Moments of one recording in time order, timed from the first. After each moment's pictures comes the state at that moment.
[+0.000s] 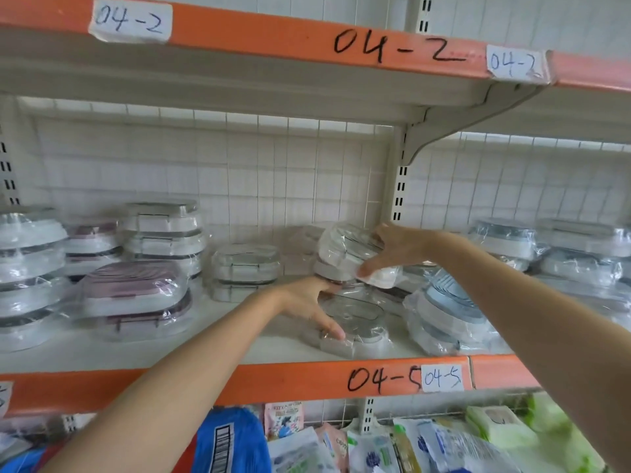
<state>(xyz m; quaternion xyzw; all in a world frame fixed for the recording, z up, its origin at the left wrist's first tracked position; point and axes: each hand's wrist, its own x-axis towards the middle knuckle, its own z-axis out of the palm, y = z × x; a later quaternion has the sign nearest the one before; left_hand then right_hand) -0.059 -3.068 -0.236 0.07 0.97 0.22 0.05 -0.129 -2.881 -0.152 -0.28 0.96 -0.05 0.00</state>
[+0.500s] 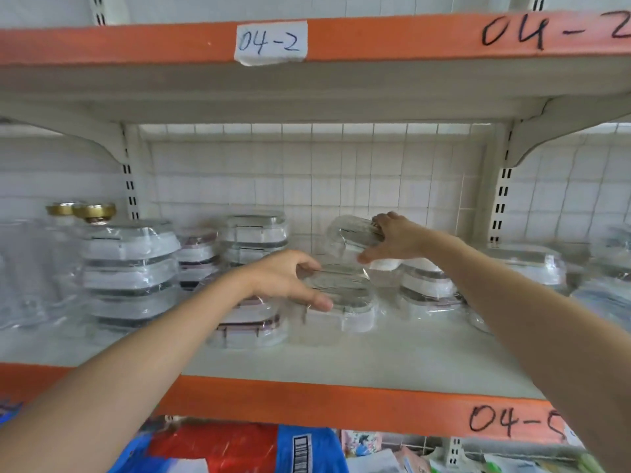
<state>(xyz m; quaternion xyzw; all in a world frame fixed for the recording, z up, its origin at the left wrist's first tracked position) 0.020 -3.207 -0.189 -0.04 0.97 0.24 -0.06 -0.134 -3.029 -0.154 -0.37 0.92 -0.10 -0.07</state>
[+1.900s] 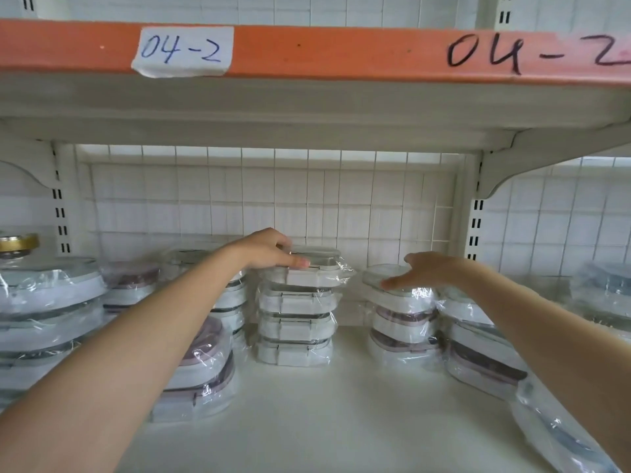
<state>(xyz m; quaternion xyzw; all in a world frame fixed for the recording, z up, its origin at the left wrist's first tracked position) -0.091 -3.229 -0.130 -0.11 0.96 0.23 -0.09 -0.221 -2.966 -0.146 -0.25 0.97 -0.07 0.01</state>
